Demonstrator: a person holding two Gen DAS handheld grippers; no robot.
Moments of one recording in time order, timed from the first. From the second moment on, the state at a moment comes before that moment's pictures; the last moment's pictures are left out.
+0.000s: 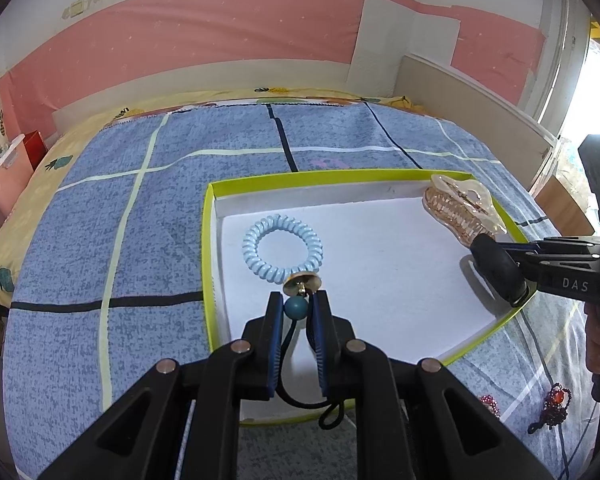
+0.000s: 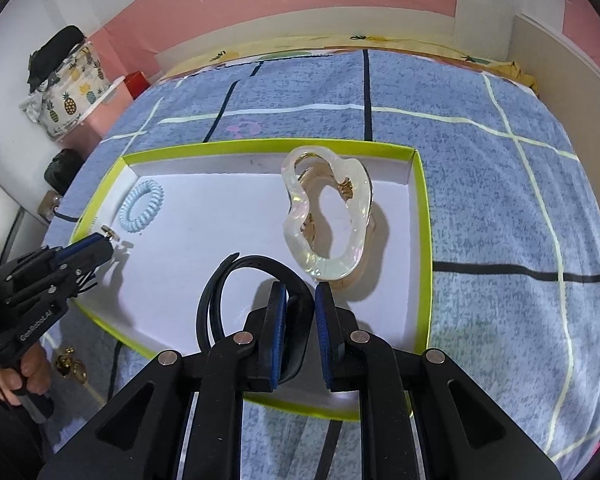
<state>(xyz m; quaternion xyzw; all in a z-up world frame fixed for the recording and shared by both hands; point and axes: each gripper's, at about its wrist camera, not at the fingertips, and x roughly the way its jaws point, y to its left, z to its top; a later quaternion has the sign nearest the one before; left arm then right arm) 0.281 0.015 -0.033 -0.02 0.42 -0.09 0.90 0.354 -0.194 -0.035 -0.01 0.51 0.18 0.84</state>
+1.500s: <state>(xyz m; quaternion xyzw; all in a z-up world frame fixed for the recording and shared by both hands) 0.147 0.019 0.007 -0.03 0.38 -0.07 0.92 0.174 -0.234 0.021 0.00 0.39 0.20 0.90</state>
